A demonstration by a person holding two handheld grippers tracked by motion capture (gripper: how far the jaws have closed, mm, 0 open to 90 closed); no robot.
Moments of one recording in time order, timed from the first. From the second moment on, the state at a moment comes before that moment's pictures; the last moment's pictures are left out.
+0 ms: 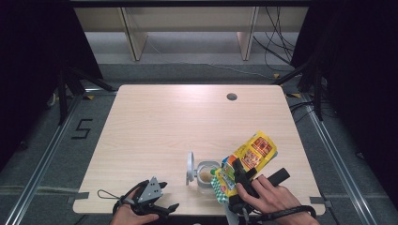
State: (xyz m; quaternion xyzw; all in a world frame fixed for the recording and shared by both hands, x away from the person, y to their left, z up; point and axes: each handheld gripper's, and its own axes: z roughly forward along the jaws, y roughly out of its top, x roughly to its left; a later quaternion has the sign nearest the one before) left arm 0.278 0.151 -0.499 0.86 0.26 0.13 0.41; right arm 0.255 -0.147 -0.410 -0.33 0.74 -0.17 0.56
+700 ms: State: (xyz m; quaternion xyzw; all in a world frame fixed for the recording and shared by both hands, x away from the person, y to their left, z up) left arm 0.277 0.150 -0.499 0.86 0.26 0.13 0.42; right arm 0.256 -0.146 -0.407 -0.34 0.74 -0.18 0.54
